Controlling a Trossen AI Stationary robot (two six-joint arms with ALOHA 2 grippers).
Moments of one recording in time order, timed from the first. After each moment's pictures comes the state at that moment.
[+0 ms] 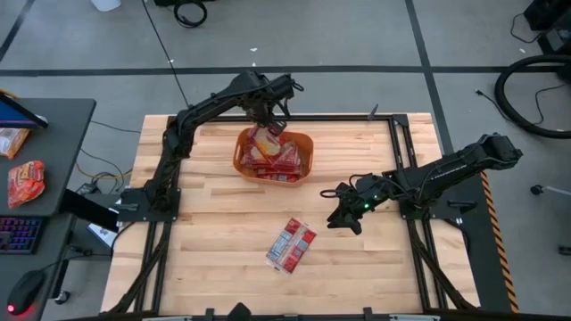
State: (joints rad) left arm 0.48 2.16 2.35 -1.57 -0.26 -0.37; right arm 0.20 1.12 0.56 0.03 -0.20 0.79
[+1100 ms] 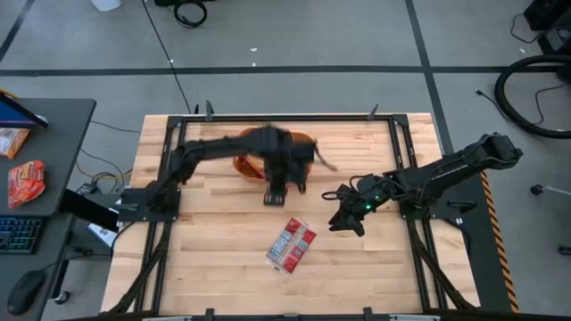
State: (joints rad) left arm 0.09 2.16 2.31 -1.57 0.25 0.19; right arm 0.21 1.11 0.56 0.03 -0.24 0.79
